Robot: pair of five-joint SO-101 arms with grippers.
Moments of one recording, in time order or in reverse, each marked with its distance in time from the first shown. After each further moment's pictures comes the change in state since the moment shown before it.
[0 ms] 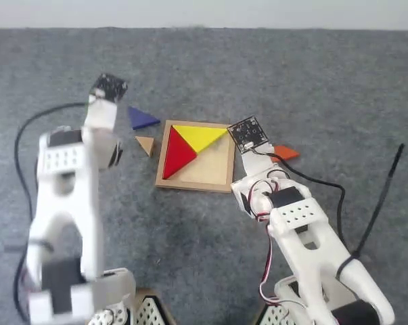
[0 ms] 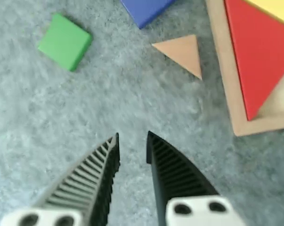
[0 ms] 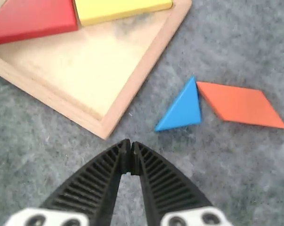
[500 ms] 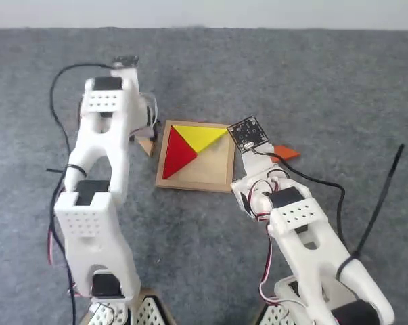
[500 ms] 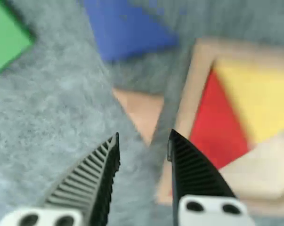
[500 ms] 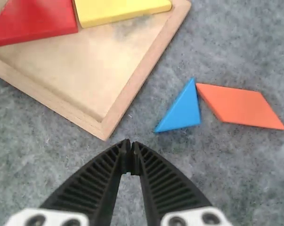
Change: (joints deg) left arm 9.6 40.1 -47.2 20.7 37.8; right arm 0.0 0.0 0.0 -0.3 0.0
